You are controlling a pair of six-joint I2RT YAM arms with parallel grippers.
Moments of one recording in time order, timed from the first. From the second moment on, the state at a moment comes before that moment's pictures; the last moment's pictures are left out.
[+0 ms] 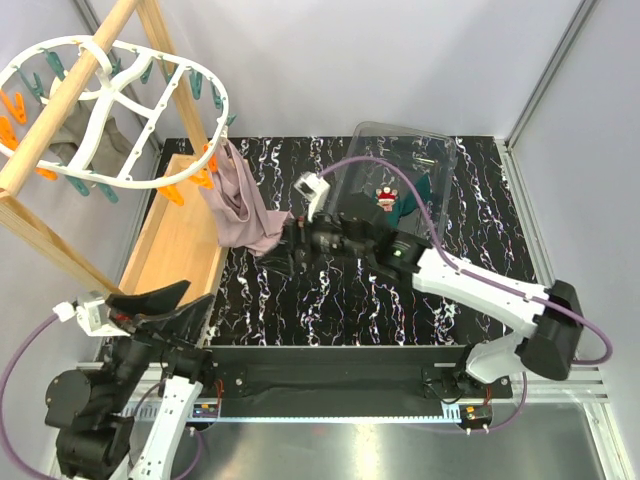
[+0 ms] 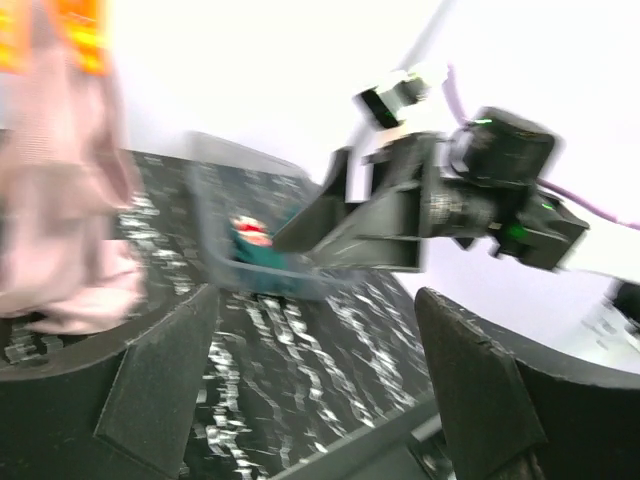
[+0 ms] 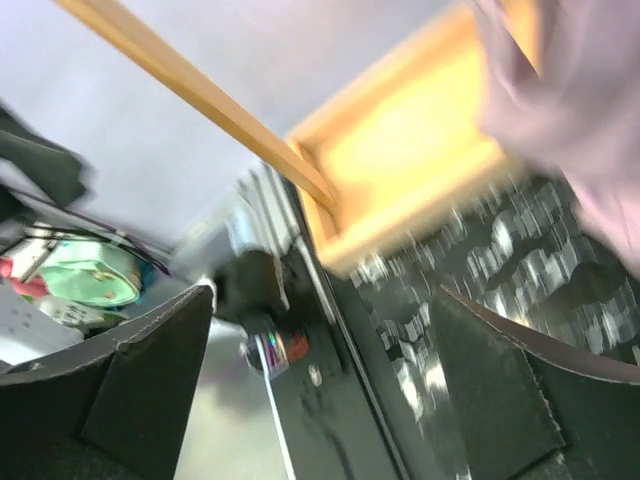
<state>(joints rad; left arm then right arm) -0.21 0.00 0.94 -0.70 0.29 -0.61 0.99 1.40 1.21 0.00 -0.30 0.54</state>
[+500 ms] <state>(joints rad) -0.21 0.35 1.16 -0.78 0.01 -0.63 1.01 1.66 1.40 0.23 -0.28 0.30</state>
